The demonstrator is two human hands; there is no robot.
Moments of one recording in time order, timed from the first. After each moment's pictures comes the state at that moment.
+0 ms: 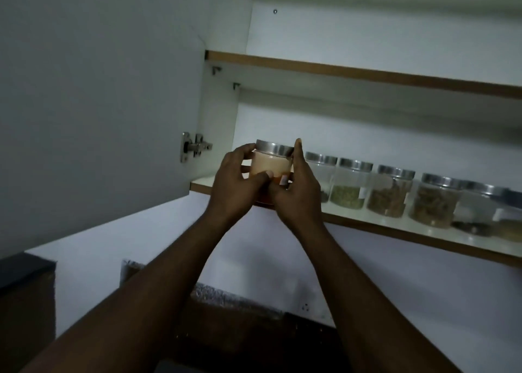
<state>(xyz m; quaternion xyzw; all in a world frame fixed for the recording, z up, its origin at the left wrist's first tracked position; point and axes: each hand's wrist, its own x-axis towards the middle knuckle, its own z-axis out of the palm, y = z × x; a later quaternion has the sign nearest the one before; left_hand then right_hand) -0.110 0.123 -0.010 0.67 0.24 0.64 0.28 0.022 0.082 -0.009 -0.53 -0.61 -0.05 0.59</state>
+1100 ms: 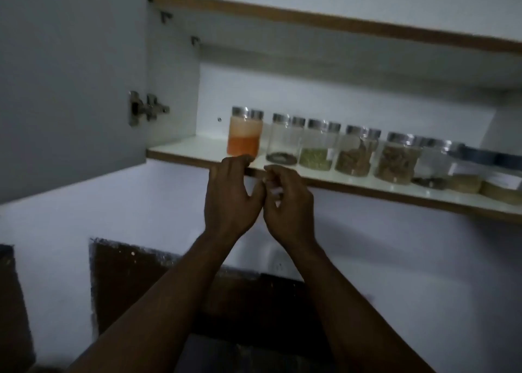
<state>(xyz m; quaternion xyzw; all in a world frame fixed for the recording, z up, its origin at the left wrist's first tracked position) -0.041 0.109 -0.093 0.72 0.30 0.63 0.02 0.075 0.045 -0.091 -0.51 -0.62 -0.18 0.57</state>
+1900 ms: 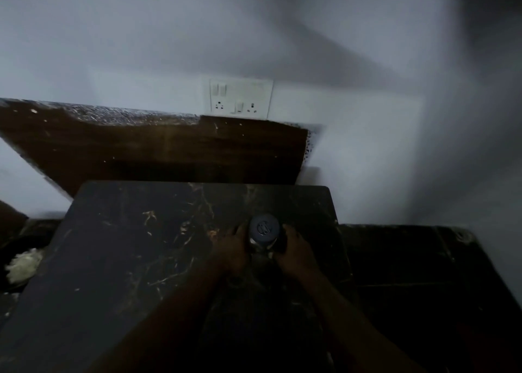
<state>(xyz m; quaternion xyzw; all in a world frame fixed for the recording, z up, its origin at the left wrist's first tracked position) 0.074 -0.069 -0.508 0.87 0.37 -0.07 0.31 0.219 -0.192 -0.496 -0.87 -0.33 0.31 0.22</state>
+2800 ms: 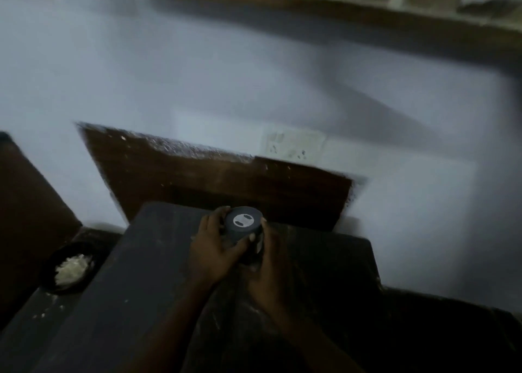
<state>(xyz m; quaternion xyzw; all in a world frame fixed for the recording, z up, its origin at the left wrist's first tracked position) -0.047 -0.015 -0.413 0.73 0.44 0.41 0.33 0.072 -0.116 -0.399 -0.75 -0.52 0.16 0.39</state>
